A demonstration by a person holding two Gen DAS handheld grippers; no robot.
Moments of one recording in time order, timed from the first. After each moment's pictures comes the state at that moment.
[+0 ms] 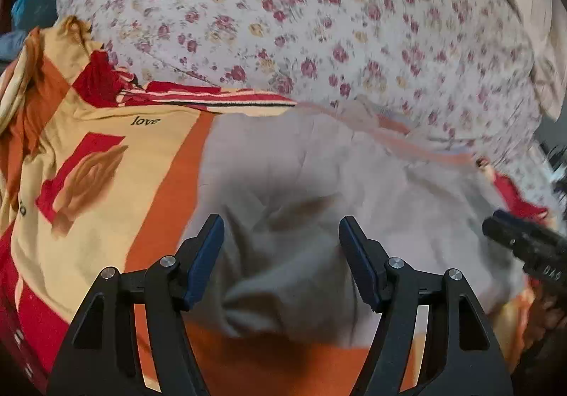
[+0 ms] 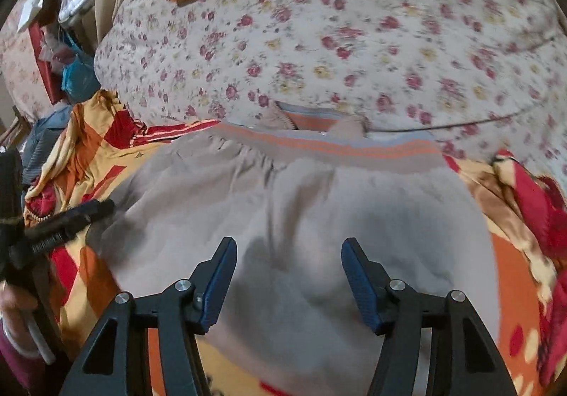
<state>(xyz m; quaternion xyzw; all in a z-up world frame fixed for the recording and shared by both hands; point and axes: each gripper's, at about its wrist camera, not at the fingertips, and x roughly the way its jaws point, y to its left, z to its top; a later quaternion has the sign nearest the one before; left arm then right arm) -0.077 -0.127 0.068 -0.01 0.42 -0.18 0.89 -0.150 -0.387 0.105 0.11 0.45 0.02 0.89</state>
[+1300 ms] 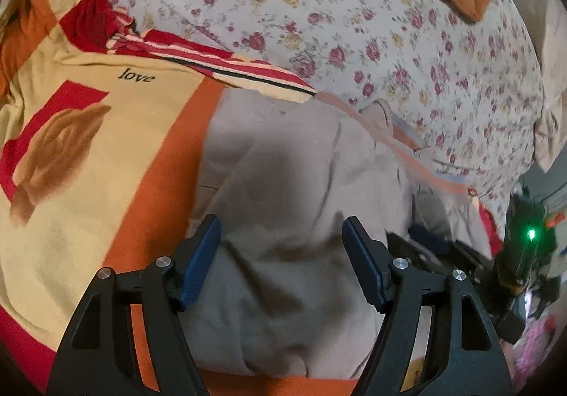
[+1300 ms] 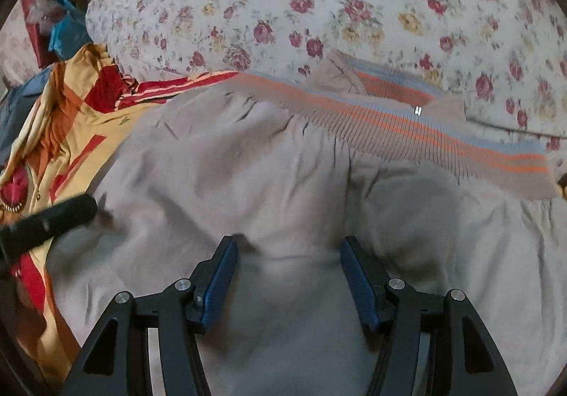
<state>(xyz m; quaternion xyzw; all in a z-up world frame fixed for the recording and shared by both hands) -0.025 -0.091 0.050 -0.14 0.49 -0.19 0.84 -0.057 -0.321 0.041 0.08 0.51 0.05 0.86</state>
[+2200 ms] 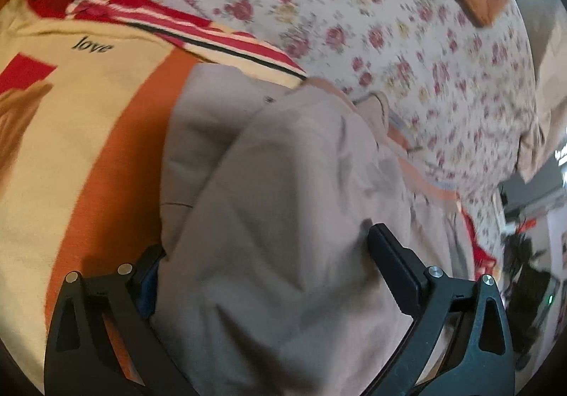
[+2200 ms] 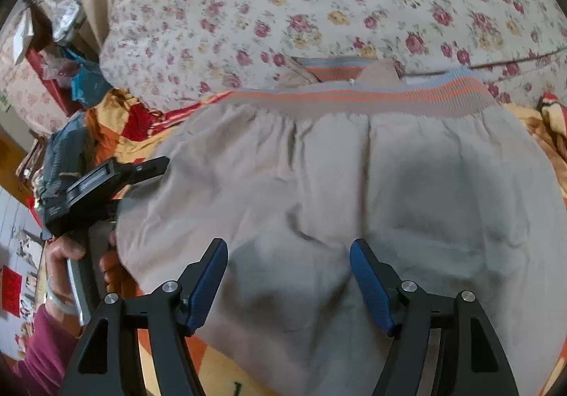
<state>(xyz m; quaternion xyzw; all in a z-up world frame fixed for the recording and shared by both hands) 0.005 -0.115 0.018 -0.17 0.53 -0.25 0.80 -0.134 -0.392 0.065 0.20 0.49 0.07 0.84</state>
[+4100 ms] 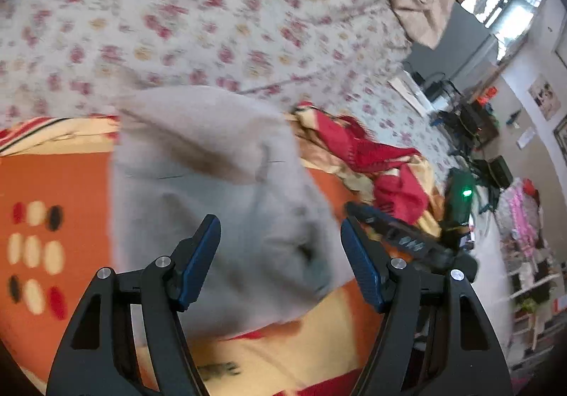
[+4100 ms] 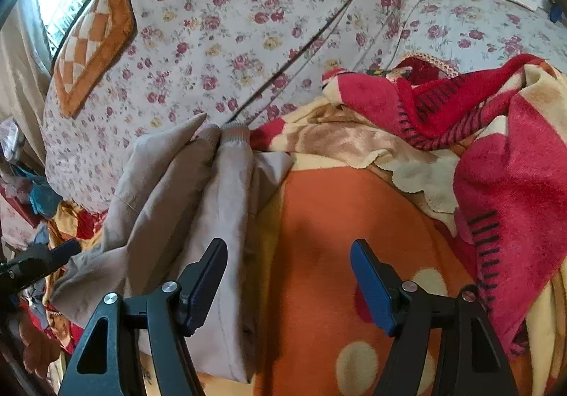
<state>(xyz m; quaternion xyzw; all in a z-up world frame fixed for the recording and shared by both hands) -0.145 -0.337 0.148 0.00 0.48 -0.42 0.77 -0.262 -0.588 0.075 0.32 0.41 -0.10 0.85</state>
